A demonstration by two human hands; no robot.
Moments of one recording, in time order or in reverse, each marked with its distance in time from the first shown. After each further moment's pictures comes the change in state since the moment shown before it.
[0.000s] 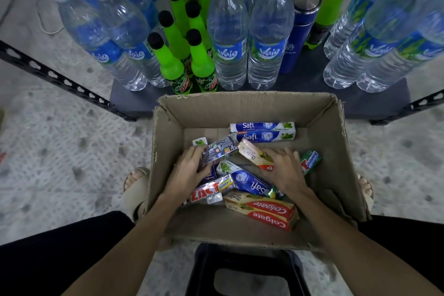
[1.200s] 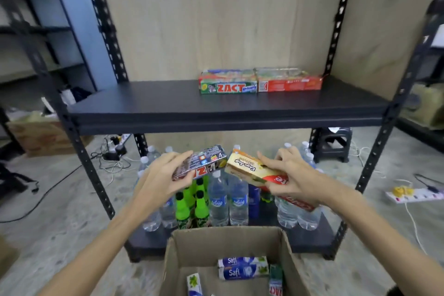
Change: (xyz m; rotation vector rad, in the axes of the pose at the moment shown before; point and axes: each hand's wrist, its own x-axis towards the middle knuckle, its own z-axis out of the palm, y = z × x) left_hand -0.047 0.207 -0.364 0.221 0.701 0.601; right_hand -0.166 -0.080 -0.435 -0.152 0.454 -0.524
